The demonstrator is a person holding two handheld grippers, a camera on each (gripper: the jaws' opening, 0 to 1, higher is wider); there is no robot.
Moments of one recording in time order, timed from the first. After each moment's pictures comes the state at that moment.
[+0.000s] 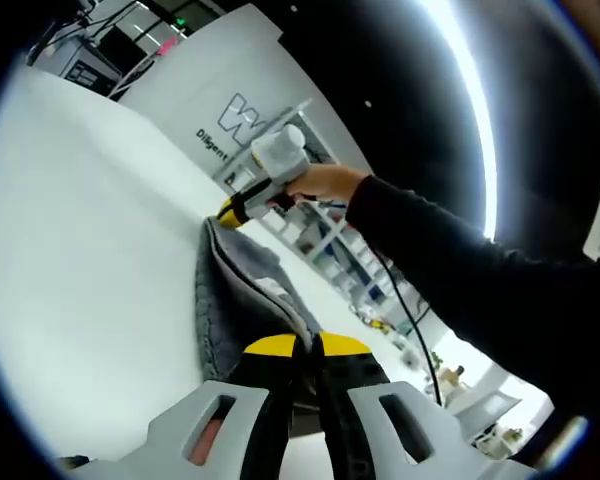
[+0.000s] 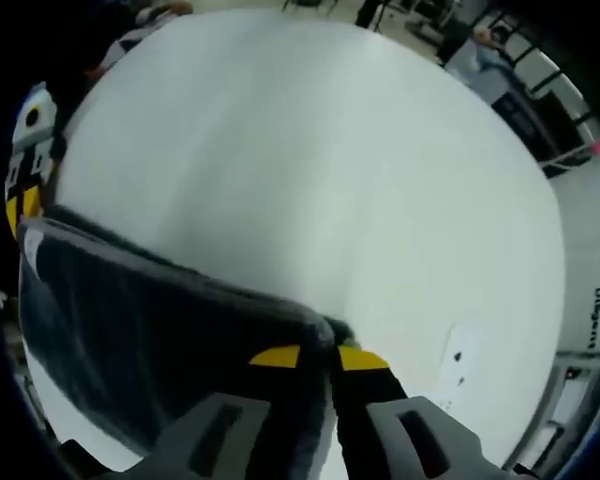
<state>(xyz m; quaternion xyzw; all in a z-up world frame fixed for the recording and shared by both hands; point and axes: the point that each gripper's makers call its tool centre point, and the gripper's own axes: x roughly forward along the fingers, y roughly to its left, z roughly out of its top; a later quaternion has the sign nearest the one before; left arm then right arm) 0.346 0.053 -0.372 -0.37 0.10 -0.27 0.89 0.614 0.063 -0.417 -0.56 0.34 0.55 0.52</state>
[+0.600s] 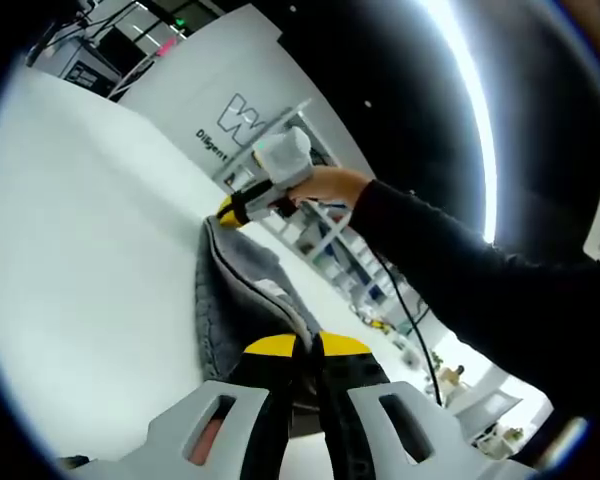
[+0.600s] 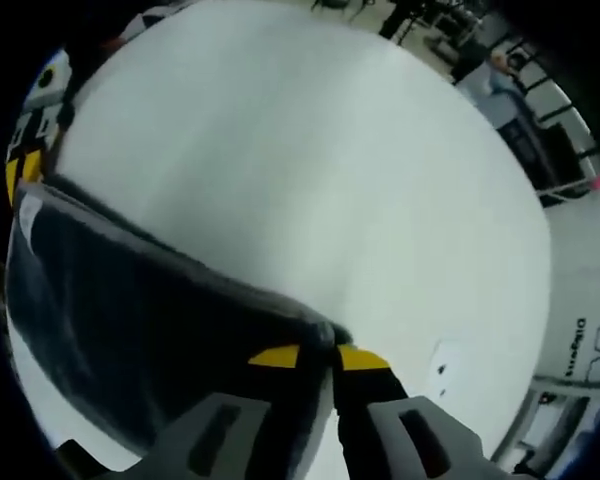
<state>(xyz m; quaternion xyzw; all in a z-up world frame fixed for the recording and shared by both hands) 0.342 0.053 -0.370 -0.37 0.10 -0.27 0.89 0.618 0.066 -0.410 -0.60 0.28 0.56 0.51</state>
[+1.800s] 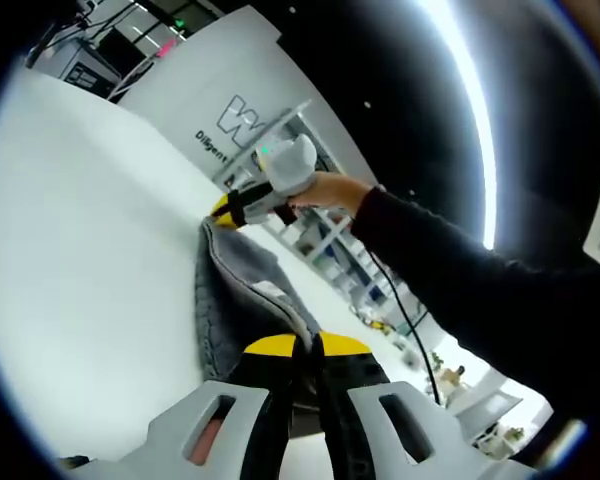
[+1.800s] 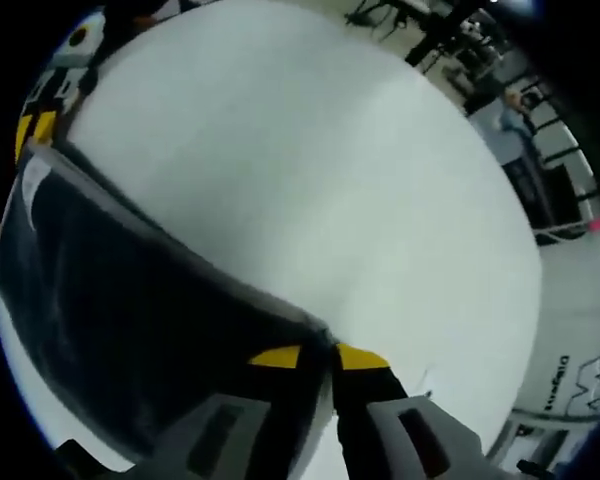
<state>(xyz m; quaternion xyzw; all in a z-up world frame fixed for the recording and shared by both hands) 0.342 0.052 -0.371 -0.37 0.10 -0.26 0.89 0.593 0.074 -0.417 -0.61 0.22 0.58 0.49</state>
